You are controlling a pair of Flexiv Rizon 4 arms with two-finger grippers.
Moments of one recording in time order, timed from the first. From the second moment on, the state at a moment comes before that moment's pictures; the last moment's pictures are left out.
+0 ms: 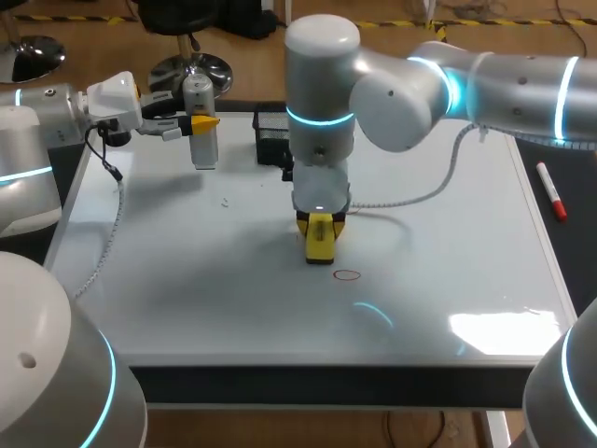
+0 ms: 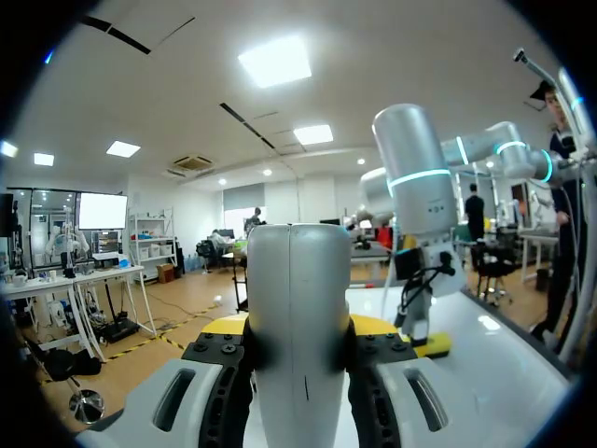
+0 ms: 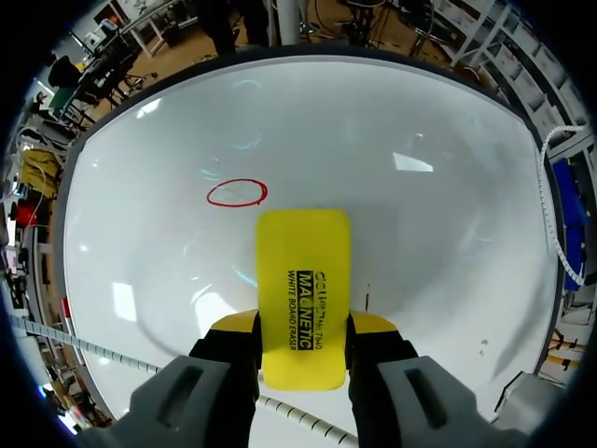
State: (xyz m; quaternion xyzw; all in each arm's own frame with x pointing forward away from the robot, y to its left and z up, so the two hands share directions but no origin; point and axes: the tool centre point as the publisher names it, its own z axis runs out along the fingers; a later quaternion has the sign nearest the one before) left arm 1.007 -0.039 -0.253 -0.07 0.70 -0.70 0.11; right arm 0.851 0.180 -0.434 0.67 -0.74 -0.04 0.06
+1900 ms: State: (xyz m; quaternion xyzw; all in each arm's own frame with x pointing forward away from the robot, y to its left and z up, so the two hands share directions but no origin) left arm 1.007 -0.039 -0.253 -0.07 0.70 -0.70 0.11; right arm 0.957 0.037 -0.345 0.59 -0.81 -0.02 0.03
